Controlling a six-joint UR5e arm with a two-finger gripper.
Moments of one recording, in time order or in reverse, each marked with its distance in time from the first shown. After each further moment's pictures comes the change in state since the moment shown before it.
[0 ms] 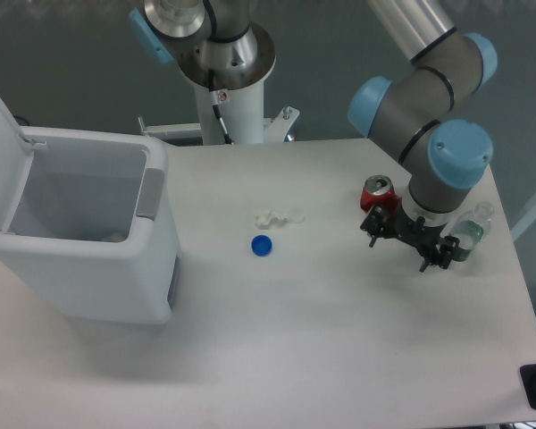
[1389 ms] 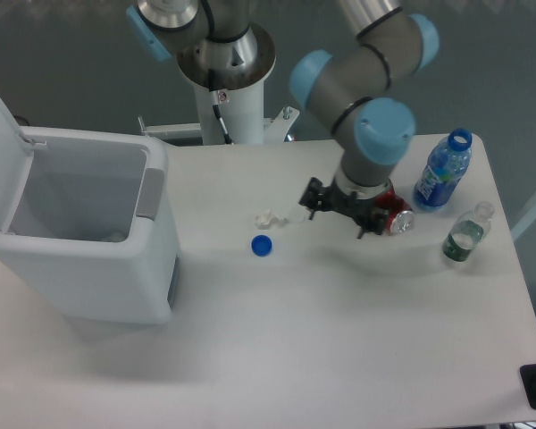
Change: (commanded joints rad) arm -0.109 0.227 -0.372 0.025 -0.002 -0.215
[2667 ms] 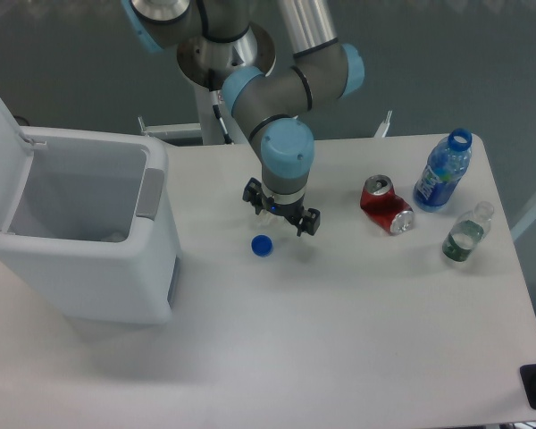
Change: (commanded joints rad) arm -0.140 -0.032 -0.197 0.227 0.100 0.003
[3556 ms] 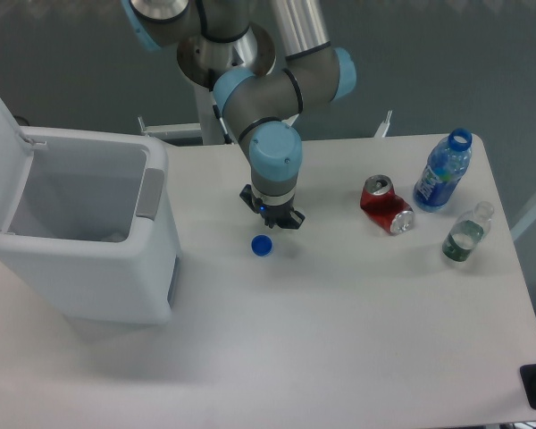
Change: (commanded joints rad) arm 0.012 0.009 0.083 -0.078 -0.002 0.006
